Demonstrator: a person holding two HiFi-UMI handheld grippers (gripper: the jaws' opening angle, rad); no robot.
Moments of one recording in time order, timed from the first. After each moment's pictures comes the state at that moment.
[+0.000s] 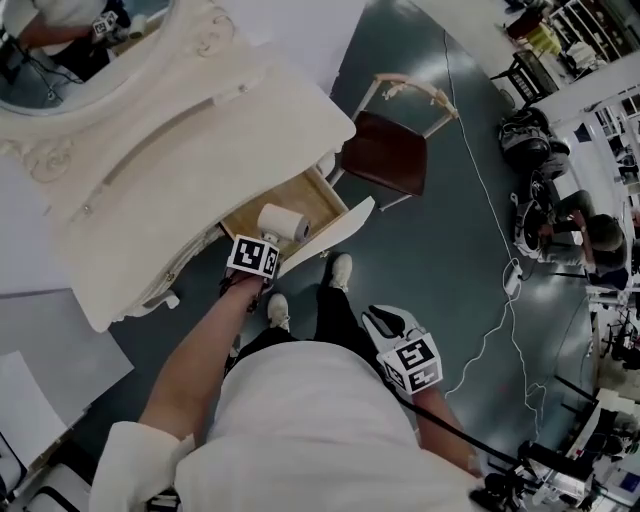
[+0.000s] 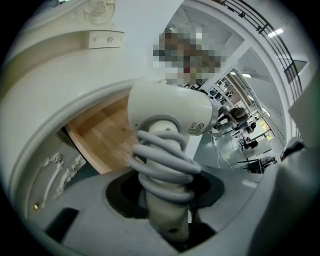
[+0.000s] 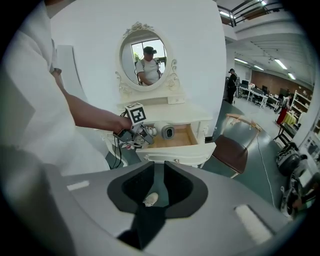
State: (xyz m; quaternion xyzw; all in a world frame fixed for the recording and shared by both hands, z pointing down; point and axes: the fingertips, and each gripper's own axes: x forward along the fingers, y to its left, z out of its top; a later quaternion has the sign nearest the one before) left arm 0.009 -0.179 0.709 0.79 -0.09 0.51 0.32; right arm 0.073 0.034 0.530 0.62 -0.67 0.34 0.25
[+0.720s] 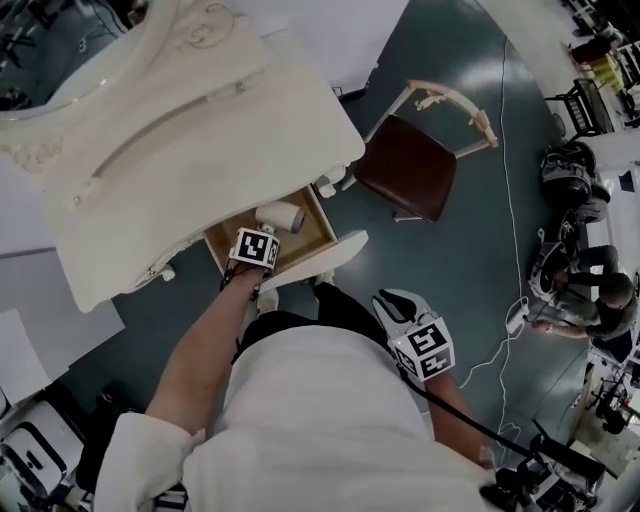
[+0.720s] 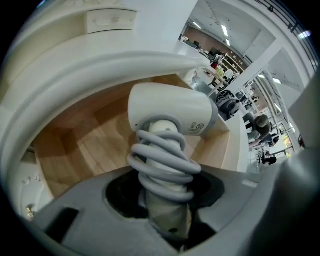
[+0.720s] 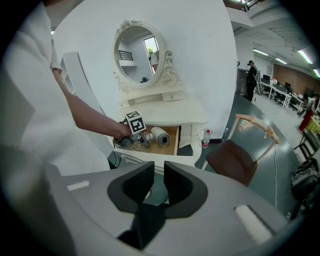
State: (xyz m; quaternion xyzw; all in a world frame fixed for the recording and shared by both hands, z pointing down) left arm 0.101 -0.233 0.781 0.74 -0.20 0.55 0.35; right arm 0.260 -0.046 0.560 0.52 -0.73 0.35 0.28
